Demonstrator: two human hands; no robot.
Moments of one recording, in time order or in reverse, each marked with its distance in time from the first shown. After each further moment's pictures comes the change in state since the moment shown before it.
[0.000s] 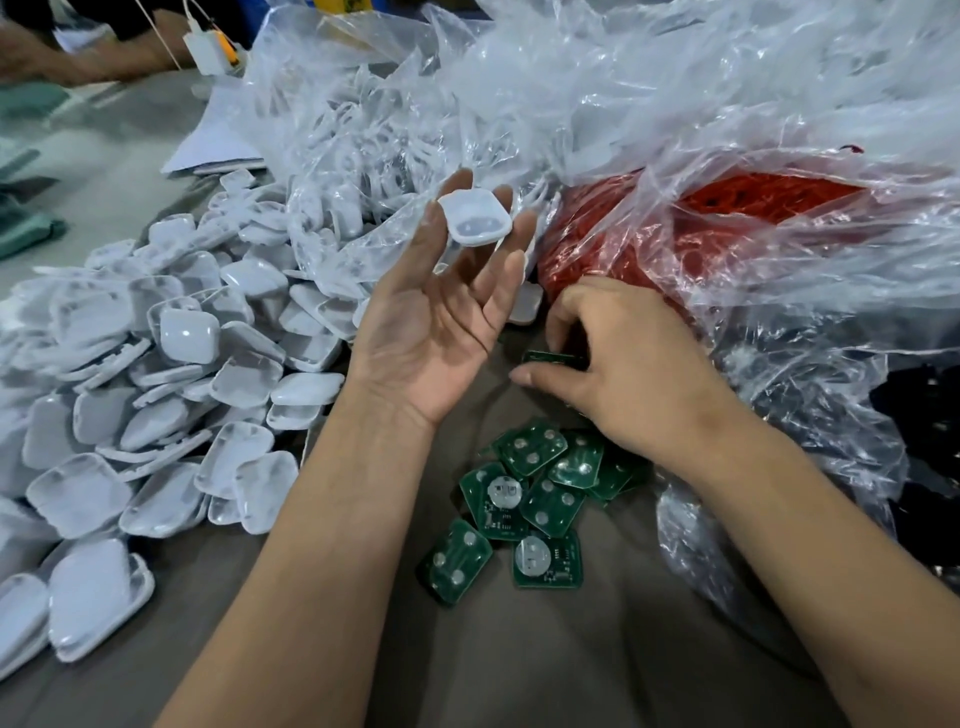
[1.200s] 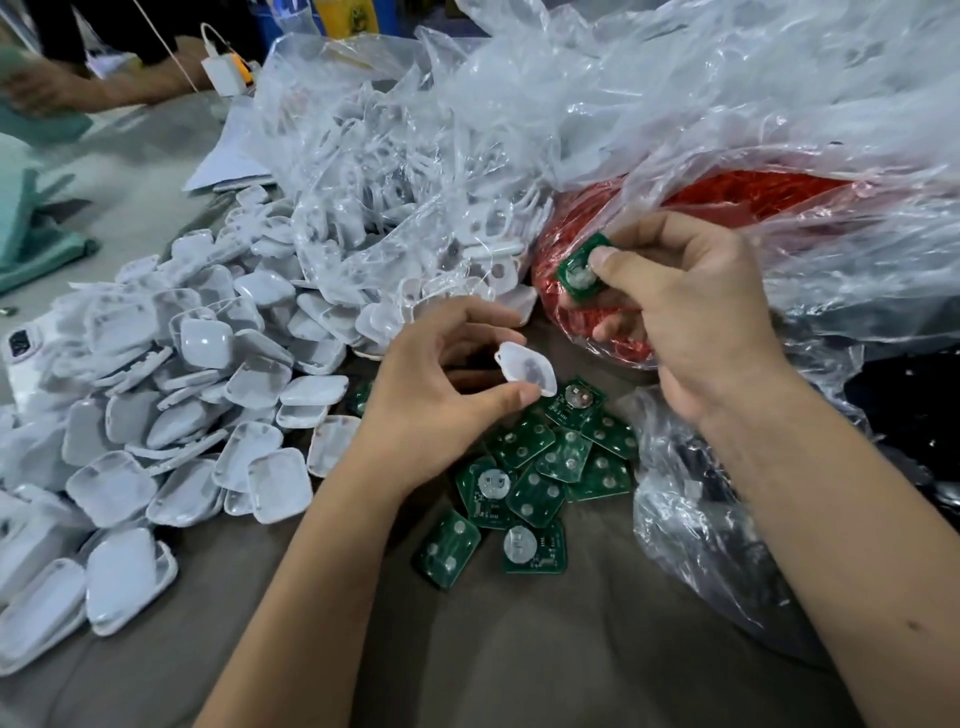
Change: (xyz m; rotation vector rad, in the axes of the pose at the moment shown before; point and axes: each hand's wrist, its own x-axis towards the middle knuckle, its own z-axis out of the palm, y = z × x) left_hand -0.046 -0.012 -0.021 1.402 0.030 0.218; right_hand 0.005 0.003 -0.029 1.132 0.307 0.382
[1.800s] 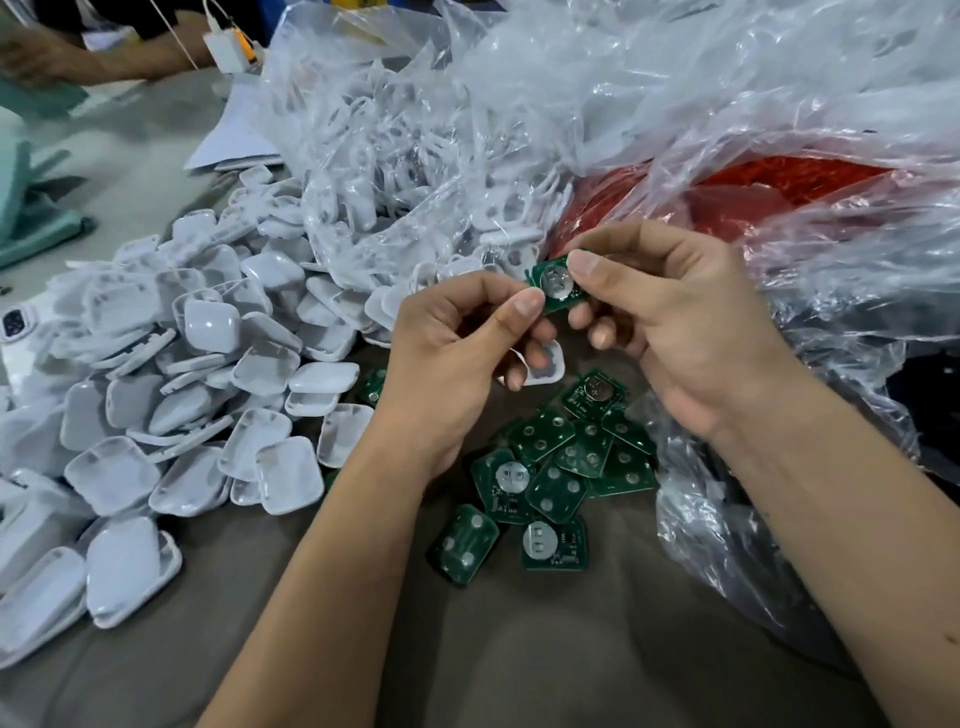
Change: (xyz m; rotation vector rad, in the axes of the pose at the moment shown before) left_hand 0.012 0.004 0.012 -0.450 0.087 0.059; right_hand -0.009 0.006 0.009 0.136 -0.275 0.101
